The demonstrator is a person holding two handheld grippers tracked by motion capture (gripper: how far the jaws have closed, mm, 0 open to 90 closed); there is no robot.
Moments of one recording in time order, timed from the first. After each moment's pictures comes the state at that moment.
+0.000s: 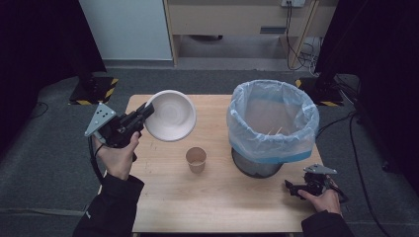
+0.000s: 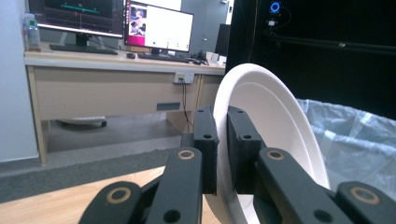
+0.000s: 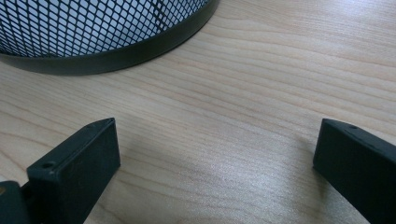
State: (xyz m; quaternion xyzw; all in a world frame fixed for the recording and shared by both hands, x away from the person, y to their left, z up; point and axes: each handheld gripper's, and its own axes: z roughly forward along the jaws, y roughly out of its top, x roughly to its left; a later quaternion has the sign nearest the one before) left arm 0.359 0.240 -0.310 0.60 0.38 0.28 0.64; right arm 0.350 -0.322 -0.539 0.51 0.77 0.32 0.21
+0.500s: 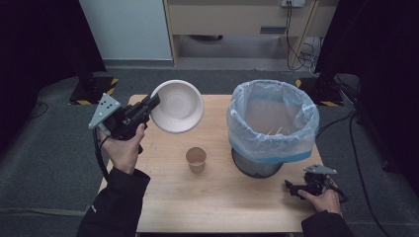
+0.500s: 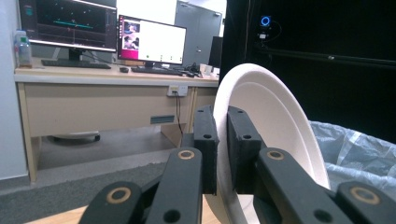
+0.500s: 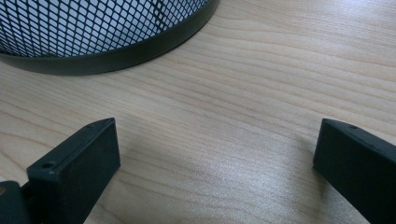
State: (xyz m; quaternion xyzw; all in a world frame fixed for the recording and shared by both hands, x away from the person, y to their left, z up) left arm 0.365 0.223 -0.289 0.59 0.37 0.29 0.65; right arm 0.350 -0.322 -0.539 0.51 0.77 0.32 0.21
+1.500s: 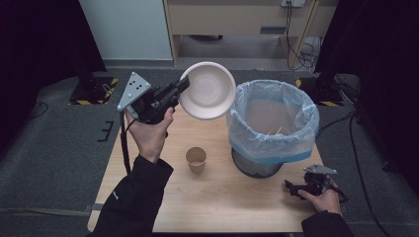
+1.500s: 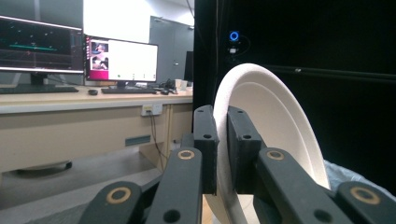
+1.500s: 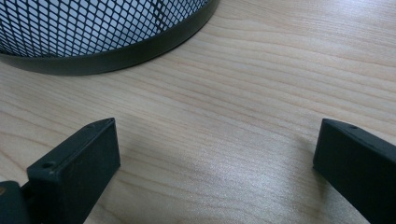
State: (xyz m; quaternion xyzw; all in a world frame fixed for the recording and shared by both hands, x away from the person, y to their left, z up) left arm 0.379 0.156 -0.245 0.60 0.31 0.28 0.68; right arm 0.350 -0.322 -0.539 0.51 0.77 0.32 0.21
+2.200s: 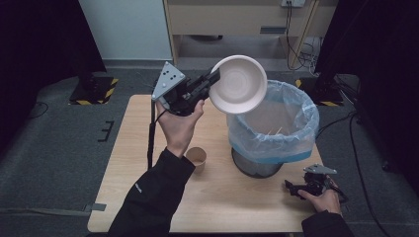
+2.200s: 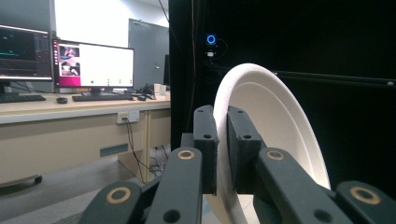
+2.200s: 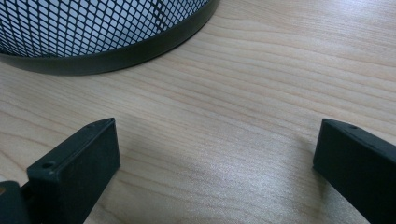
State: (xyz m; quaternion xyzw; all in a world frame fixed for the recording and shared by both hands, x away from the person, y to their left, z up) left arm 0.392 0.094 -0.233 0.61 0.28 0.26 0.70; right arm 0.350 -0.322 -0.539 0.51 0.77 0.32 0.21
